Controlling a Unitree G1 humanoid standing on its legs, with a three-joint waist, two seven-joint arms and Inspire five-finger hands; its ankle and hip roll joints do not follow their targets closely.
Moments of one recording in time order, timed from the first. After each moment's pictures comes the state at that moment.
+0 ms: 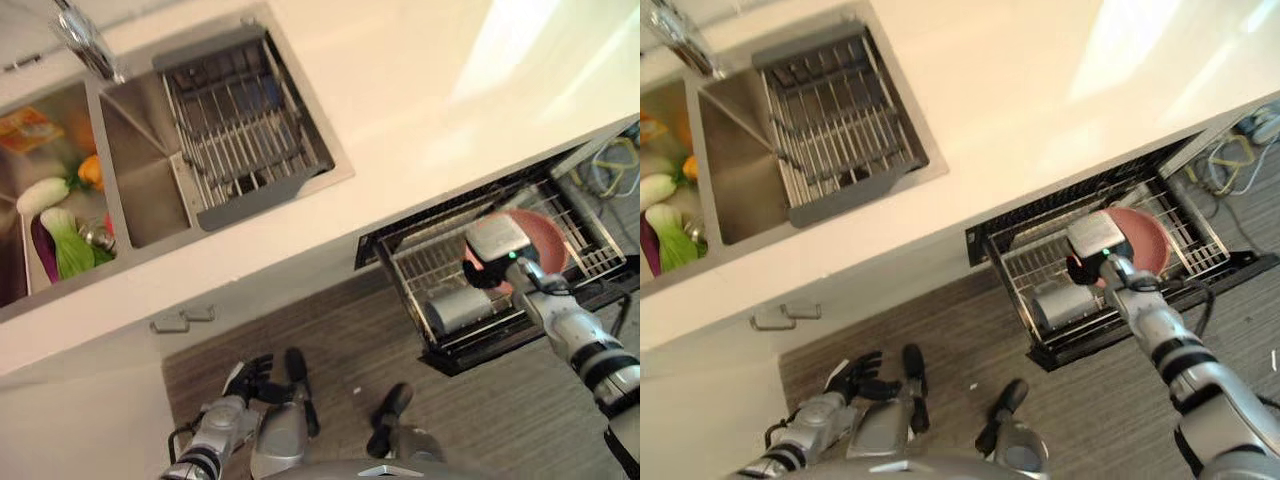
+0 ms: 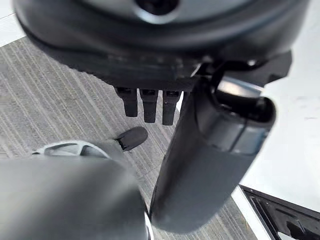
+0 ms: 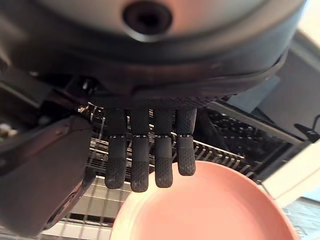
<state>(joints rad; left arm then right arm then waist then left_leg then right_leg) -0.11 0.21 -0.16 1.06 -0.08 -0.09 0.02 -0.49 -0.80 0.55 0.63 -1.11 0.06 -0.26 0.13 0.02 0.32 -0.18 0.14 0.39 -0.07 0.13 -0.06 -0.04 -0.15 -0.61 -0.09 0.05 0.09</state>
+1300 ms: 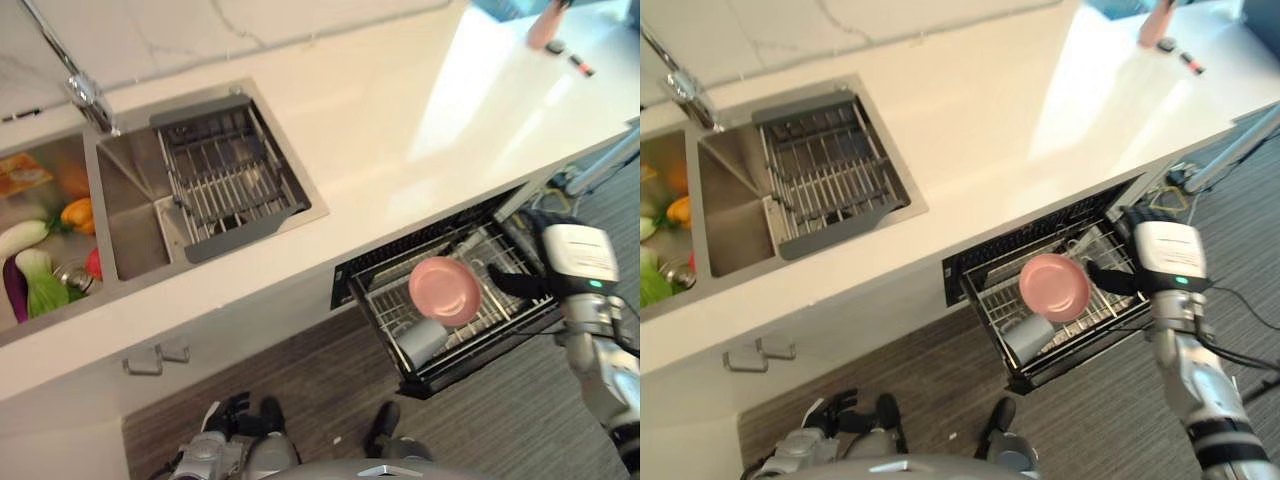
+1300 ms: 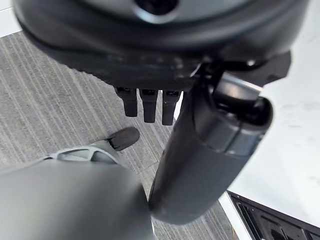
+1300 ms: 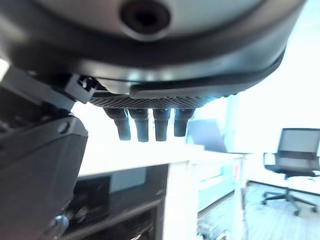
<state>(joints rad) 0.02 0.23 -0.09 1.14 -0.09 -0.05 0.04 0.09 -0.72 -0.12 0.18 -0.69 0.04 -0.43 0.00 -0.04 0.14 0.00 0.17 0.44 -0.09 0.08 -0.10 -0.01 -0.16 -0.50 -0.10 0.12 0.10</state>
